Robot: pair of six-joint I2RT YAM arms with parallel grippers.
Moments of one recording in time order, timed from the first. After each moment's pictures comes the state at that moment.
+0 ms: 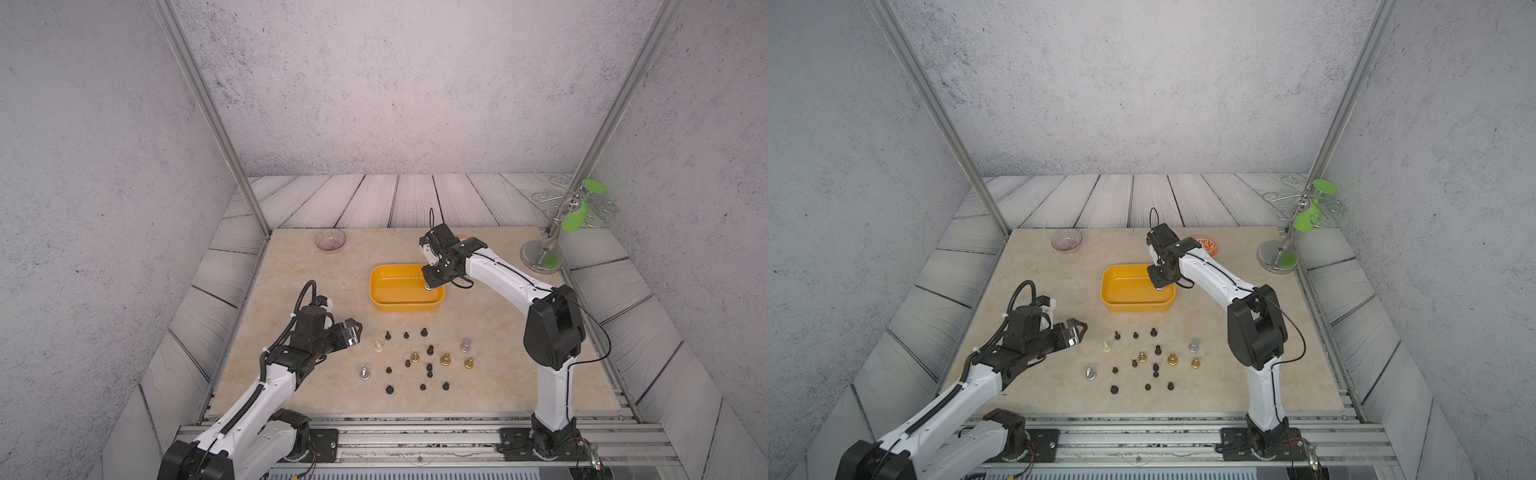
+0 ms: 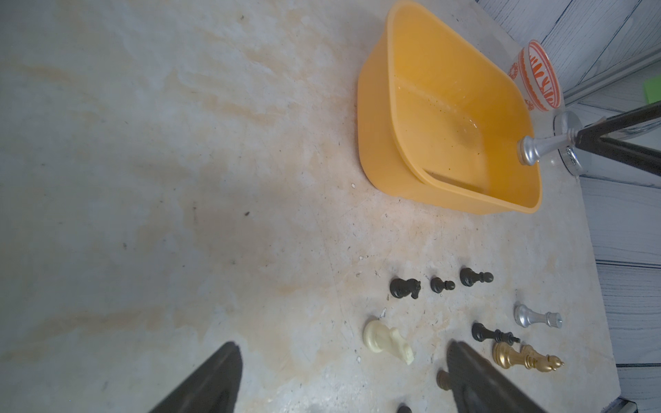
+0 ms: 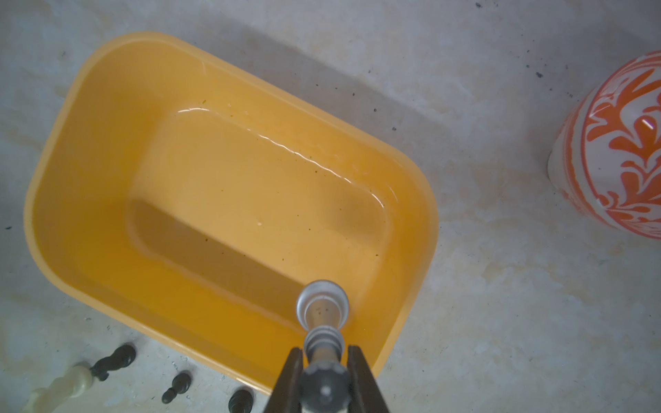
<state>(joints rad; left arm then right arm) -0.31 0.94 0.44 -0.25 0.21 -0.58 0.57 2.00 1.77 -0.88 0.02 0.07</state>
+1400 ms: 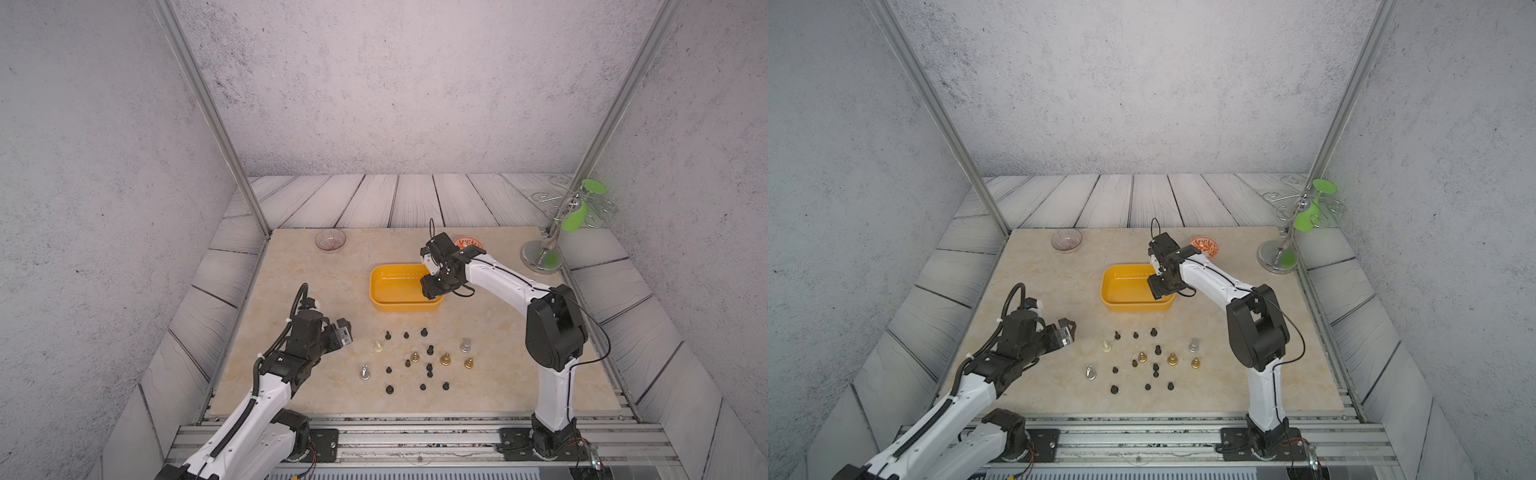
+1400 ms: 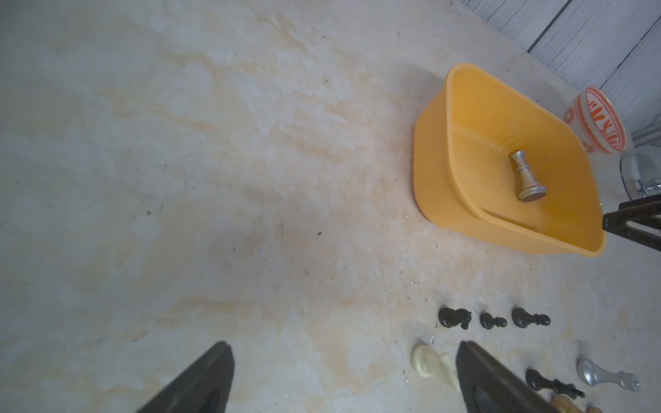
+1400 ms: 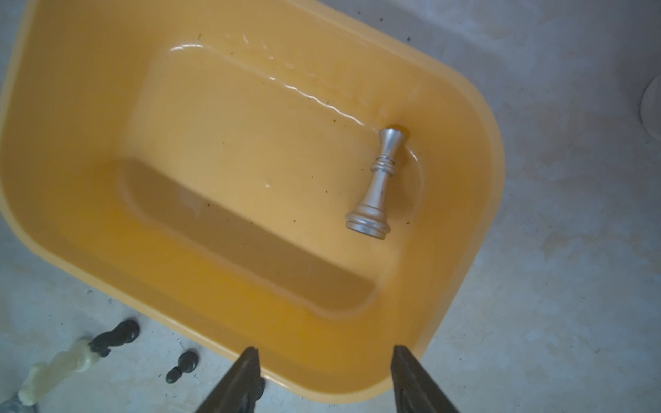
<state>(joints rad) -0.32 0.82 0.44 -0.33 -0.02 -0.57 0.57 1.96 1.64 -0.85 -0.05 0.11</state>
